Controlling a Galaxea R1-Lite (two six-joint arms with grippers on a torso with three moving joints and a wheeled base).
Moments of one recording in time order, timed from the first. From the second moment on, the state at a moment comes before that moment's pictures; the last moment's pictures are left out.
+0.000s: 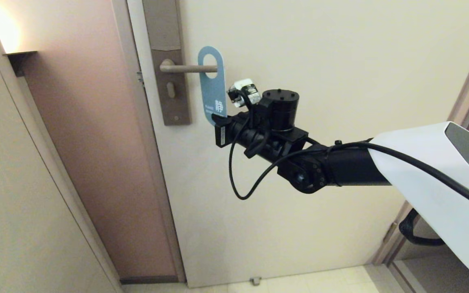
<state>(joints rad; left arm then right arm) 0.00 0.00 0.00 0.01 -0.04 0.07 0.68 2.30 -1.69 -0.65 0.05 -0.01</state>
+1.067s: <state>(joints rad) 0.00 0.00 0.00 0.01 -0.04 0.07 0.74 2.30 -1.69 -0.65 0.05 -0.01</state>
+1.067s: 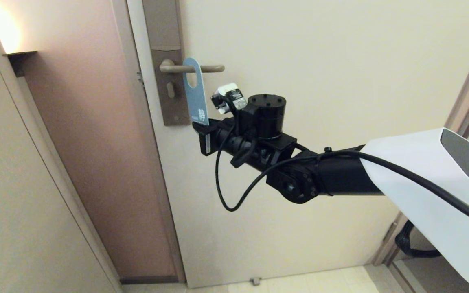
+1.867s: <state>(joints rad) 0.00 0.00 0.00 0.01 -0.04 0.07 0.73 2.21 -1.55 -0.65 0.06 -0.01</state>
